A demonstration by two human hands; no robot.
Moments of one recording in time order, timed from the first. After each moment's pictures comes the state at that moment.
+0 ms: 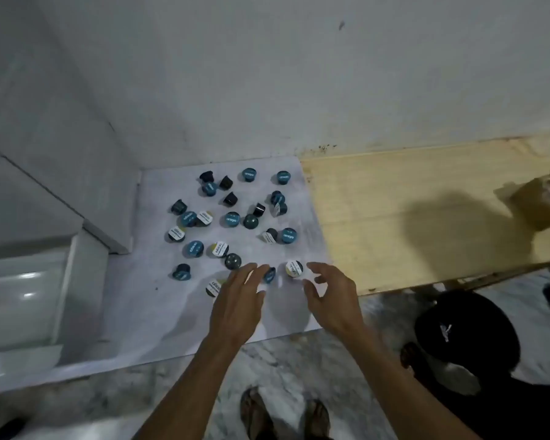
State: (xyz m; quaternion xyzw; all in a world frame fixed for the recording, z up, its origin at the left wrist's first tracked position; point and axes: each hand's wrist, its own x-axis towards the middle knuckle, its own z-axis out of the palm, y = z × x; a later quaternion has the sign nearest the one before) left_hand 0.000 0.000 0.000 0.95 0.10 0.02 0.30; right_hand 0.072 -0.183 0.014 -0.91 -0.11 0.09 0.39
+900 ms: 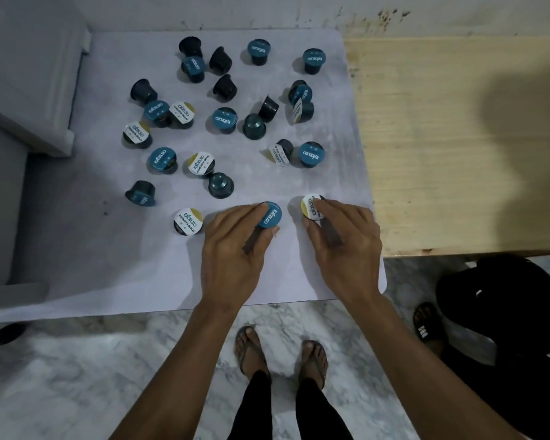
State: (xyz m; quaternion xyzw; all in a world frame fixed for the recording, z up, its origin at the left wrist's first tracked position) left_hand 0.018 -0.016 -0.113 0.89 0.14 0.28 0.34; right_hand 0.101 -0.173 -0.112 -0.88 -0.25 -0.15 0.38
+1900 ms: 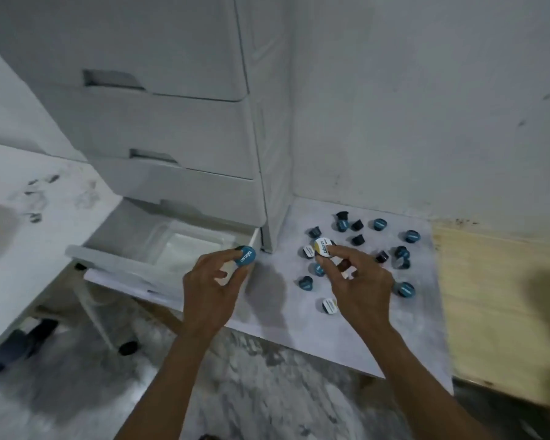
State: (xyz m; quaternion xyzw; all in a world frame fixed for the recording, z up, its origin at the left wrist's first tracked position) left_hand -0.162 0.140 0.154 0.80 0.33 0.38 0.32; right_hand 0.014 -0.019 0.136 -0.75 -0.31 -0.06 0.58
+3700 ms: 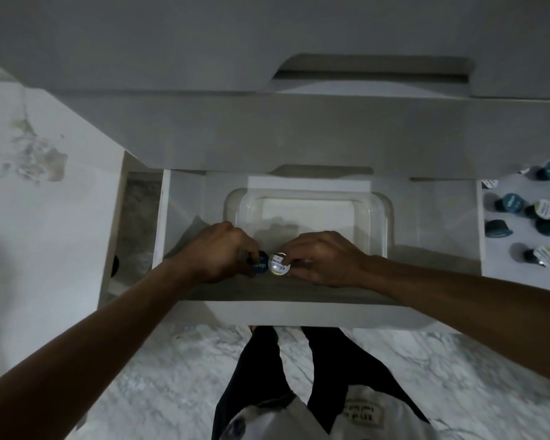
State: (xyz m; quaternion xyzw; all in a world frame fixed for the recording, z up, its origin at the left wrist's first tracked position) left_hand -0.225 0.586 0.028 0.91 0.04 -0.31 0.29; right_hand -0.117 0.372 -0.033 -0.72 -0.58 0.24 0.28
